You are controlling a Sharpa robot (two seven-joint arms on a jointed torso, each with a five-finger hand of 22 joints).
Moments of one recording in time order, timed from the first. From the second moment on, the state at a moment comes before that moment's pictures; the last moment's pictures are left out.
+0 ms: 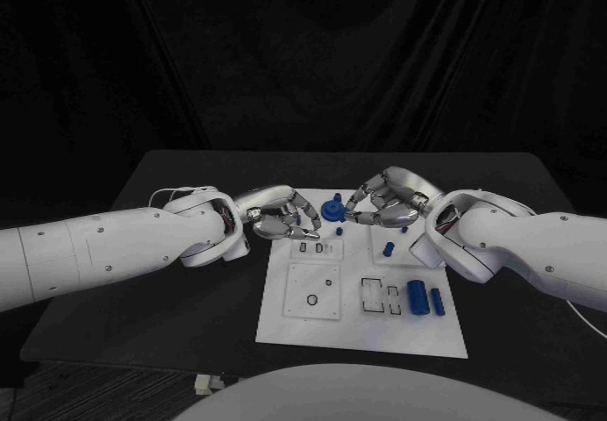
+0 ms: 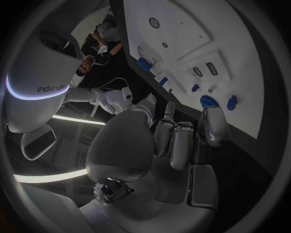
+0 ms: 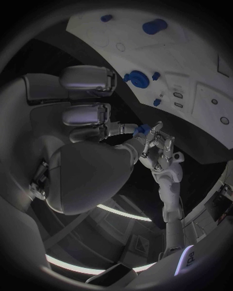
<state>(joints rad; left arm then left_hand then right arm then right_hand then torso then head) 1.20 -0.84 -0.21 1.51 -1.09 -0.23 0.34 1.38 -0.02 0.14 0.17 0.12 0.86 0.13 0.19 0.38 1.42 0.04 1.38 1.31 1.46 -0.01 1.51 1.31 0.08 1.27 0.10 1.27 1.31 1.27 -0.80 -0.21 1.67 -0.81 -0.40 -0.04 1.38 -0.15 0.32 0.17 0.42 1.11 0.05 0.25 0.41 1.47 -0.03 1.57 1.31 1.47 -0.10 1.57 1.31 0.04 1.47 0.02 1.45 1.31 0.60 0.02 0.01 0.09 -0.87</state>
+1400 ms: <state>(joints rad) 1.20 -0.82 -0.21 1.51 -1.04 -0.36 0.48 1.38 -0.01 0.07 0.28 0.14 0.89 0.12 0.19 0.33 1.42 0.05 1.38 1.31 1.47 -0.01 1.51 1.31 0.08 1.28 0.11 1.26 1.31 1.26 -0.78 -0.21 1.67 -0.68 -0.38 0.03 1.37 -0.15 0.32 0.17 0.42 1.10 0.05 0.25 0.41 1.47 -0.03 1.57 1.31 1.47 -0.10 1.57 1.31 0.04 1.47 0.02 1.43 1.31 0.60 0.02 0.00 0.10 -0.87</state>
